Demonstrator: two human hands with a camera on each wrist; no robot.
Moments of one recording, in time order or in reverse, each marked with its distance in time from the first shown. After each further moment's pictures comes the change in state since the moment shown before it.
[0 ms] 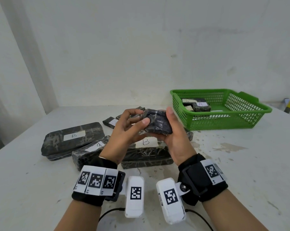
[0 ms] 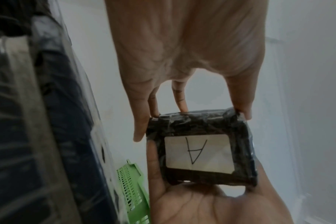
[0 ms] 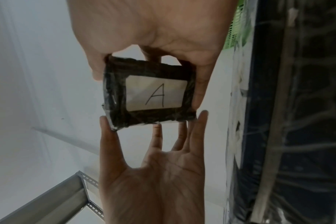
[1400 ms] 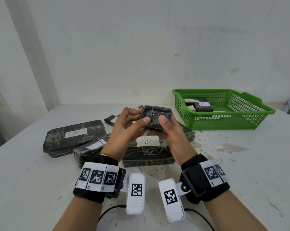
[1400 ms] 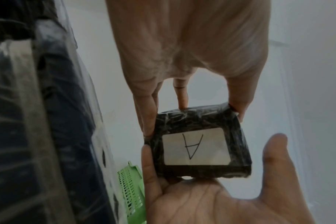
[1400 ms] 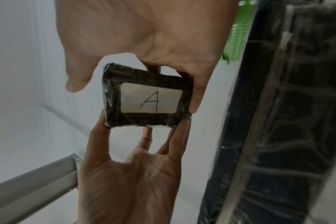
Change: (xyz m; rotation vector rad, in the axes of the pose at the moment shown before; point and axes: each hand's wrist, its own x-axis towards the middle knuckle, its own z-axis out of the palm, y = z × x) left_hand 0.002 -0.003 -0.004 0.028 0.065 0.011; right_hand 0.002 0.010 -0.006 -0.105 -0.151 -0.053
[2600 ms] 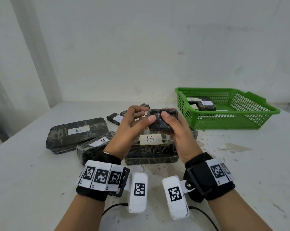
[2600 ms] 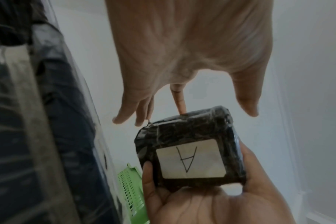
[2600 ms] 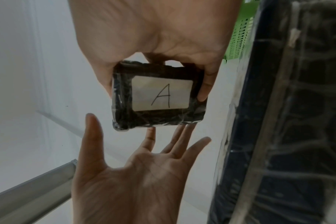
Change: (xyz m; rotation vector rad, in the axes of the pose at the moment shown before) left_hand -0.002 0.005 0.000 0.126 -0.062 -0.017; right_hand 0.002 -0.005 -0.001 -0.016 0.119 0.028
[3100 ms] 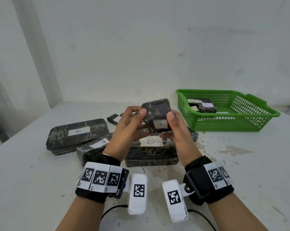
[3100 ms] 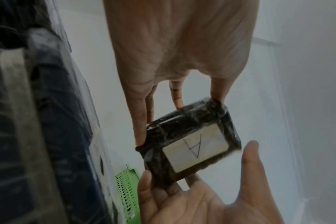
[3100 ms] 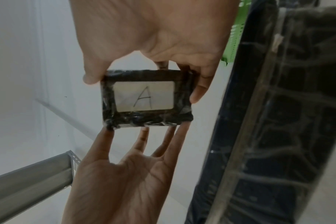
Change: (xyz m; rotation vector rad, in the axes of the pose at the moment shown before) left_hand 0.003 0.001 0.000 -0.199 0.066 0.004; right_hand 0.002 0.007 -0.001 -0.116 -0.005 0.012
